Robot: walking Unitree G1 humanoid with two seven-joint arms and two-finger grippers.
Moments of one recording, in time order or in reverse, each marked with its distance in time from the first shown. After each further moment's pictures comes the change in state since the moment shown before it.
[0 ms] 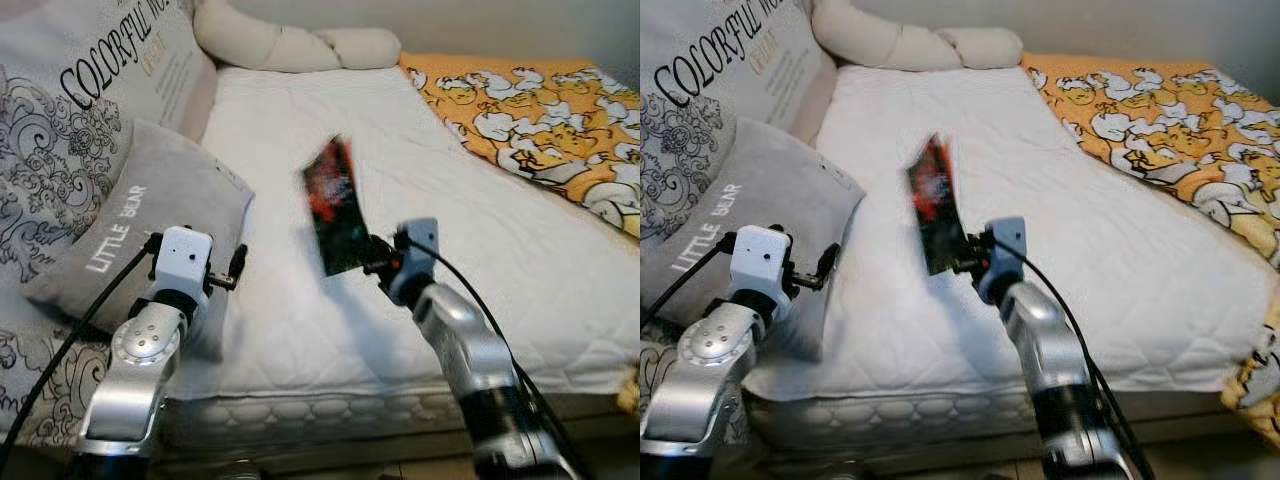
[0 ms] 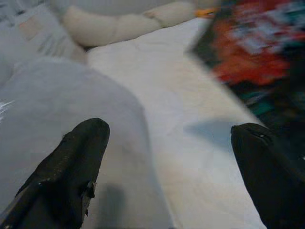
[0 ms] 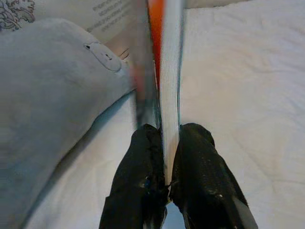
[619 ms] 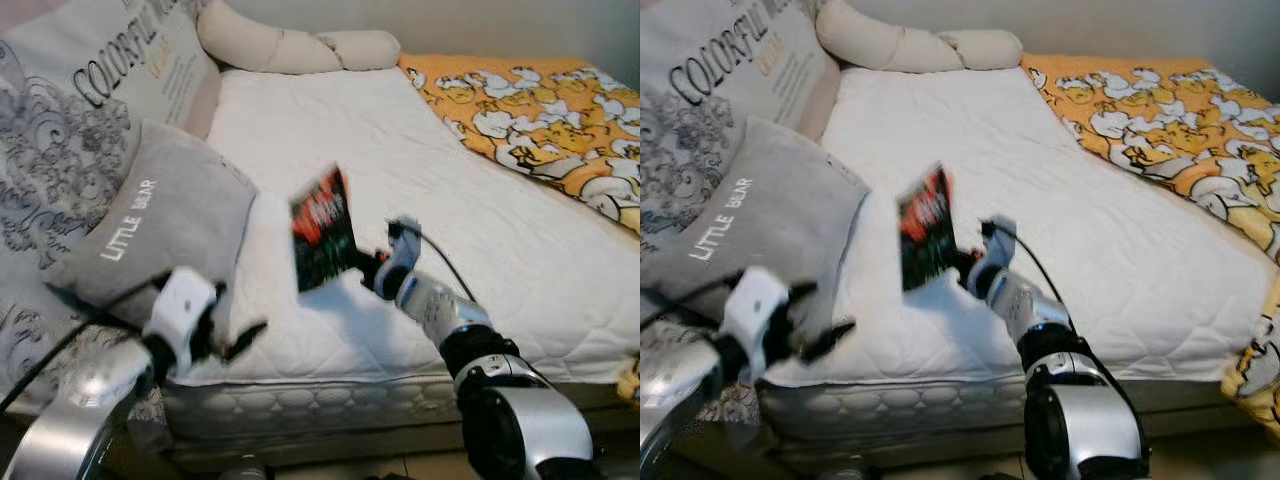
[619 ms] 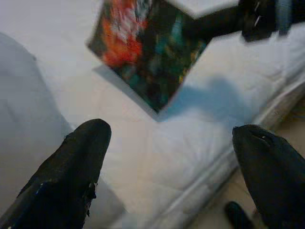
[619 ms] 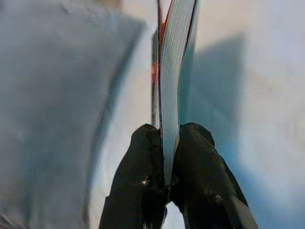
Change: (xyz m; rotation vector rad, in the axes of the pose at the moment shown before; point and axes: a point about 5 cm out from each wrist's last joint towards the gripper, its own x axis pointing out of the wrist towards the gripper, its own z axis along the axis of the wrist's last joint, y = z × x) left arm -0.056 -0.011 -0.011 -0.028 0.201 -0.491; right arm 0.027 -0.014 -0.039 0.442 0.256 -0.060
